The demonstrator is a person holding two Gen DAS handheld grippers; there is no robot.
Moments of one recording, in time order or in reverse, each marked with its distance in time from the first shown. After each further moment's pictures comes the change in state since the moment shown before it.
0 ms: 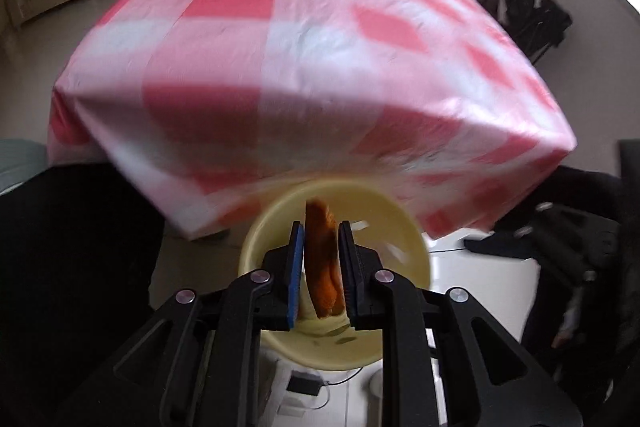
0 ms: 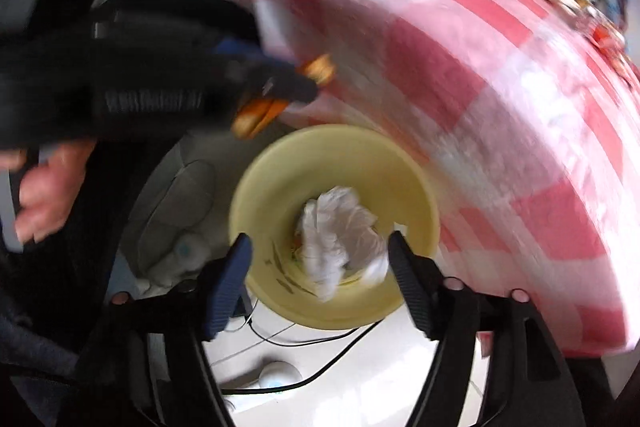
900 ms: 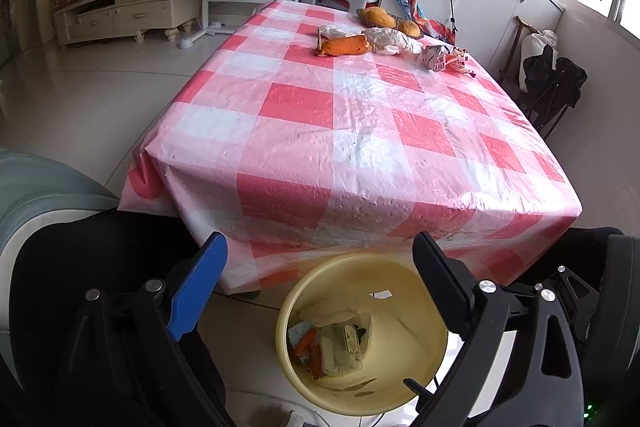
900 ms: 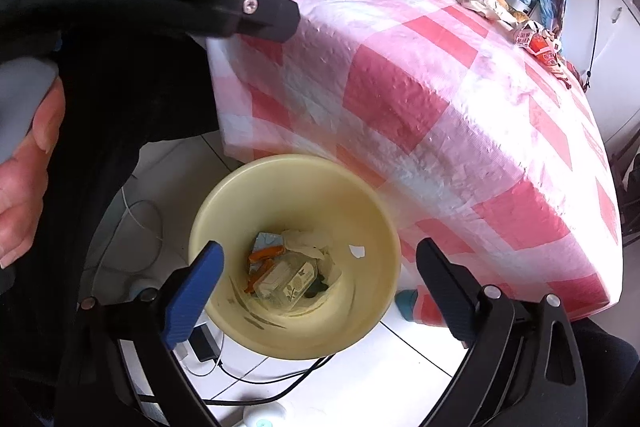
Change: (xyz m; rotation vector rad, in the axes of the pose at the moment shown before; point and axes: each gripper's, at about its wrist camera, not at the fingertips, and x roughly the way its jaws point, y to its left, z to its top) left arm -0.052 0.017 0.009 -0.065 -0.285 0.091; right arm -0.001 0.024 -0.009 0.065 -0.120 -0.238
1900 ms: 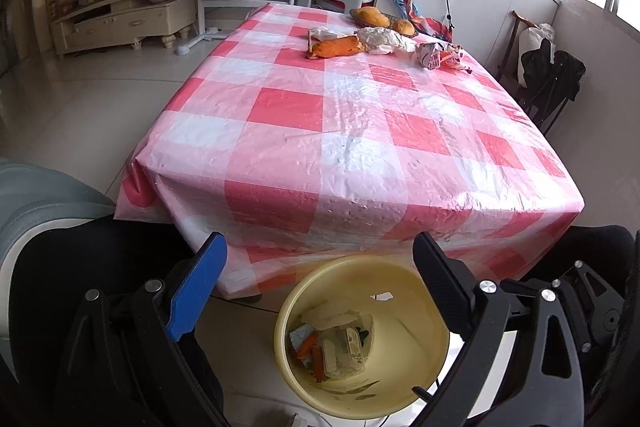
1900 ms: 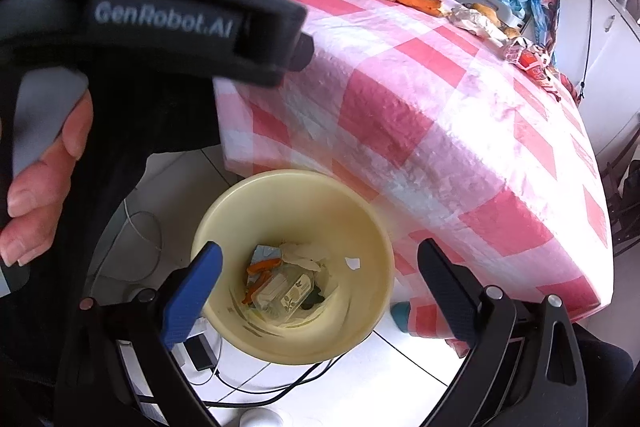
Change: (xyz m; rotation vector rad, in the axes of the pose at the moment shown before) left arm 0.004 -0.011 -0.003 0.034 -0.006 0.009; right arm -0.017 -0.004 -0.005 0.000 -0.069 -0.011
